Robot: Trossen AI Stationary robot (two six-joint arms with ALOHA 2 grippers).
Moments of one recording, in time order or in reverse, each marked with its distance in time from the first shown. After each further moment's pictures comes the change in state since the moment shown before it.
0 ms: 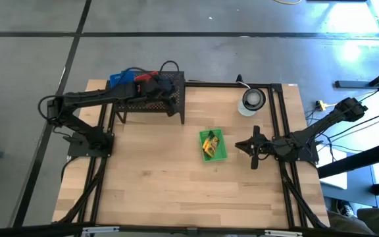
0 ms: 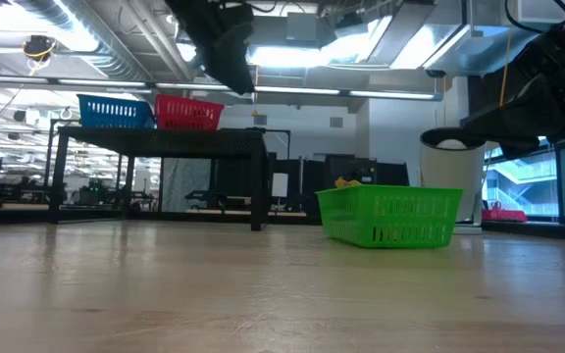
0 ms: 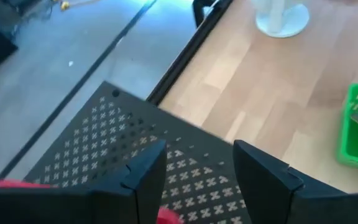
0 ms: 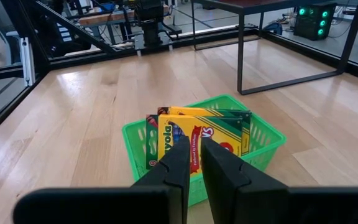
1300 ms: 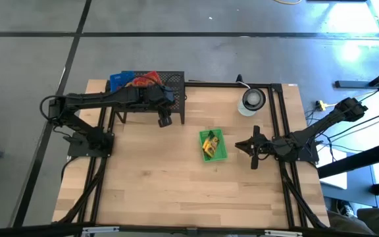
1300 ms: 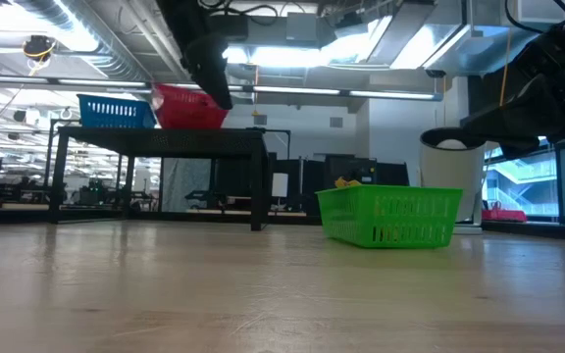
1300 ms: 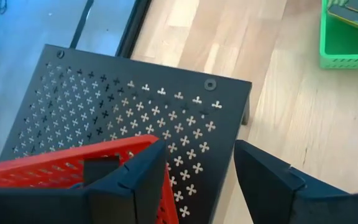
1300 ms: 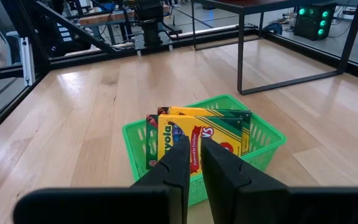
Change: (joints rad) left arm -0.074 0.018 -0.008 -0.204 0.029 0.116; right arm 0.000 0.000 0.000 0.000 -0.001 0.000
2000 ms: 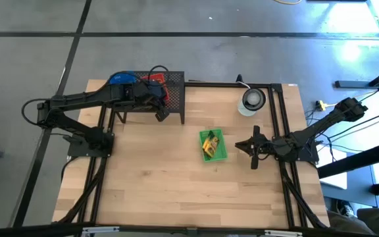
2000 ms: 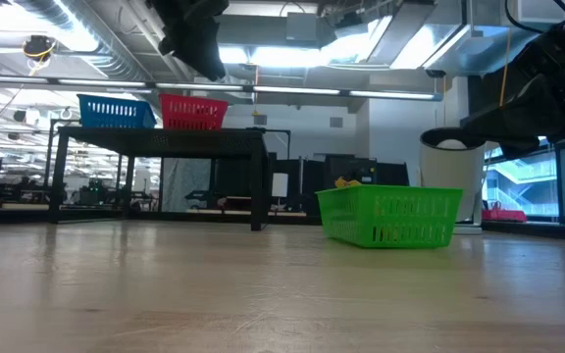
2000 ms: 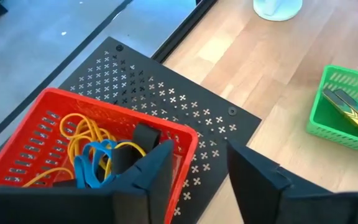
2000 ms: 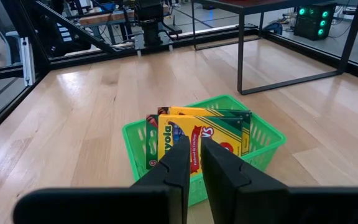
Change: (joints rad) left arm 0.005 -0.146 0.001 -0.011 -0.050 -0.303; right arm 0.000 0.000 0.000 0.000 0.000 0.000
